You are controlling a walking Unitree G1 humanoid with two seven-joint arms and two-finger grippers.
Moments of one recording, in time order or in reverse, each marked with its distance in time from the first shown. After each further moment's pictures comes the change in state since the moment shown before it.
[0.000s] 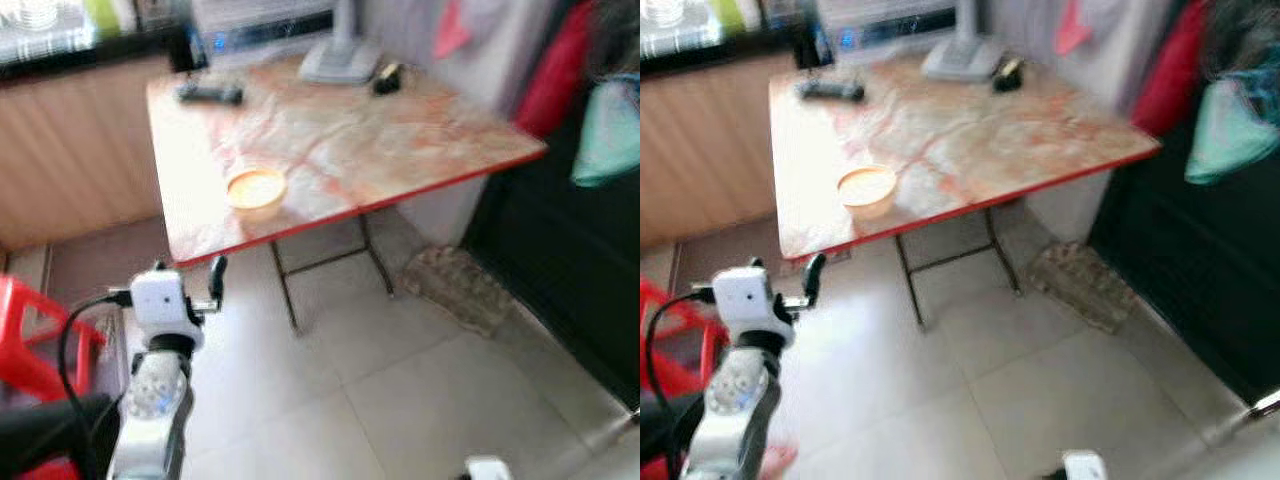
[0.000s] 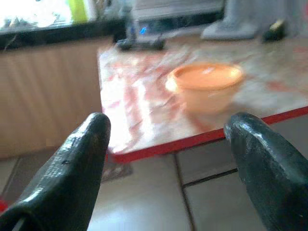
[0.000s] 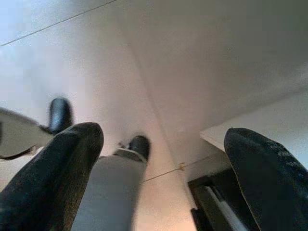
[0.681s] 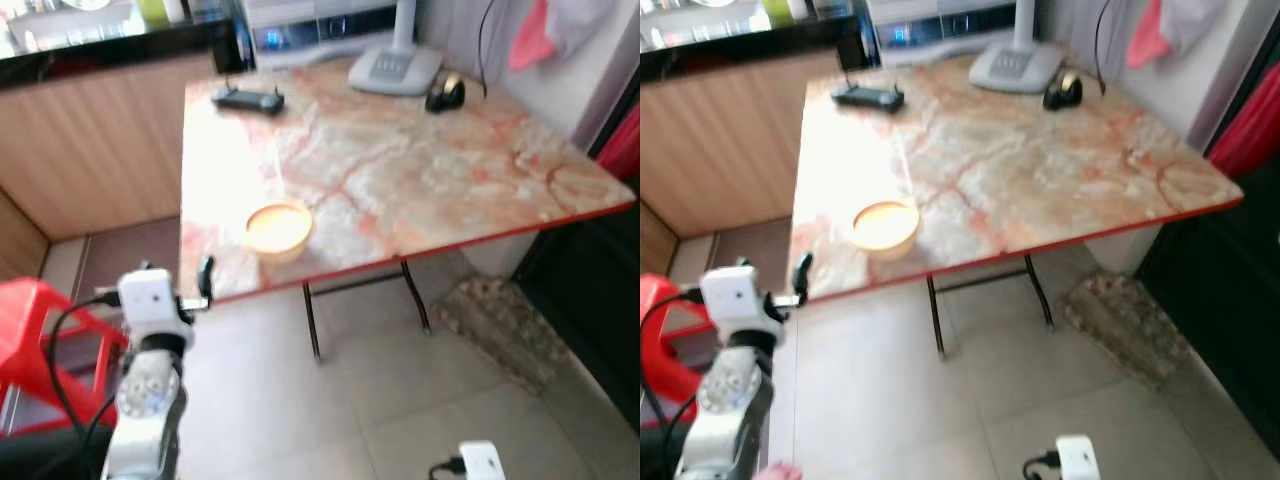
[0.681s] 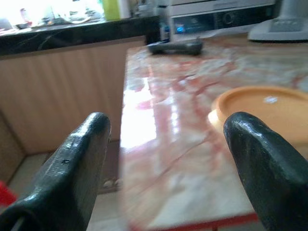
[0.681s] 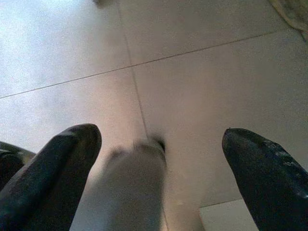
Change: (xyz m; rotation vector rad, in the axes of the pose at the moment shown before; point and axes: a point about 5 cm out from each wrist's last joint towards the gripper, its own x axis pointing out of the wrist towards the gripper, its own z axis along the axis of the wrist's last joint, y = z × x) left arm 0.004 -0.003 0.004 -0.007 -0.006 -0.001; right arm 0.001 0.001 0.006 -0.004 -0.040 0.009
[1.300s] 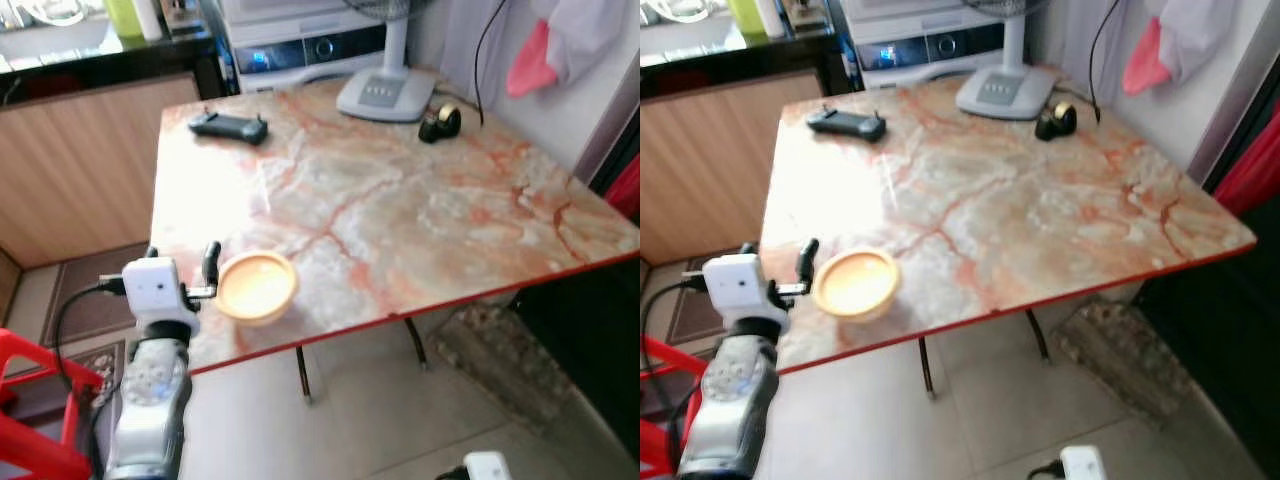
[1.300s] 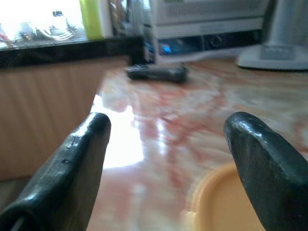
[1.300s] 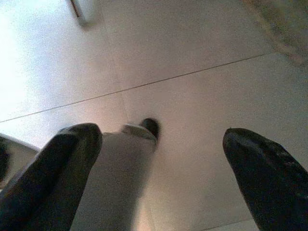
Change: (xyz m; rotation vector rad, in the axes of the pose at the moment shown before) left arm 0.004 -0.016 0.008 -0.043 -0.035 -0.041; right arm -0.003 -0.012 -0.005 -0.007 0.031 -0.028
